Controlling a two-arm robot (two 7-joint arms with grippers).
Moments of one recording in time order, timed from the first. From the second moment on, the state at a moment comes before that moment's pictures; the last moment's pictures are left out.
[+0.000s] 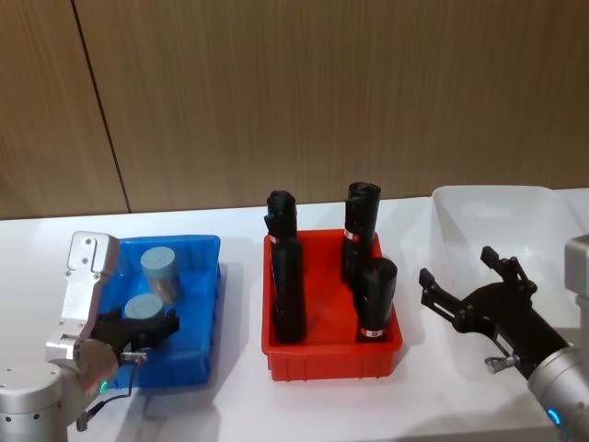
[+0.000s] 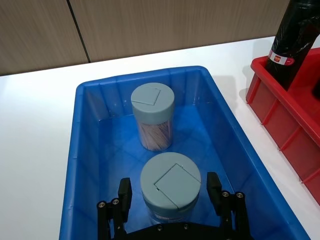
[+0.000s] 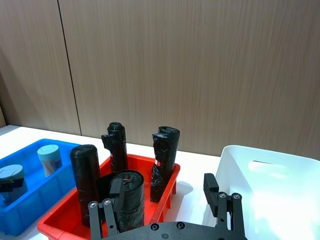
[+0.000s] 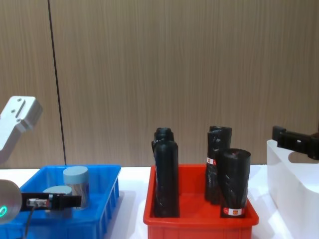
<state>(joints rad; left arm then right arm) -0.39 0.34 0.32 -1.24 -0.45 0.38 0.03 -0.01 0.34 -0.23 -1.77 0.29 0.03 0.07</state>
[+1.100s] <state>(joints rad) -0.37 0.36 0.31 -1.33 -0.35 0.29 -0.04 -0.01 0.34 -0.23 -1.77 0.29 0.03 0.07</state>
